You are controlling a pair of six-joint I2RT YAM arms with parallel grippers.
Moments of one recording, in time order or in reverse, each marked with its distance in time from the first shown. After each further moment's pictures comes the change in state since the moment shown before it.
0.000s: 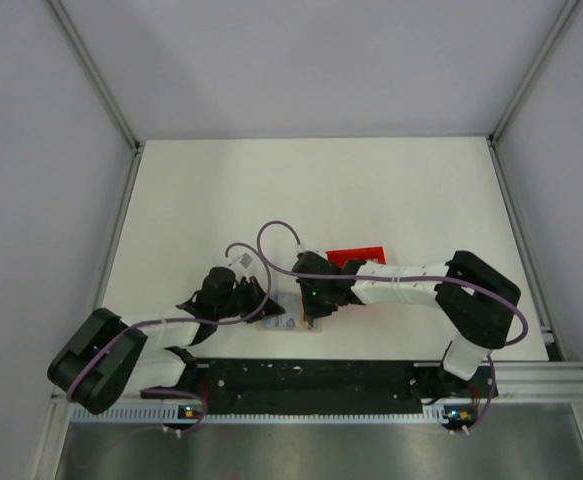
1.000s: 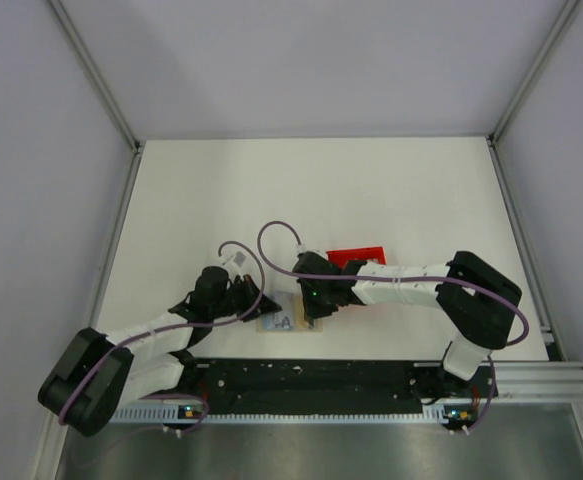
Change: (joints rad) left arm 0.039 -0.121 0.007 -0.098 0.023 -0.009; right arm 0.000 -0.005 -0.006 0.002 0.002 0.000
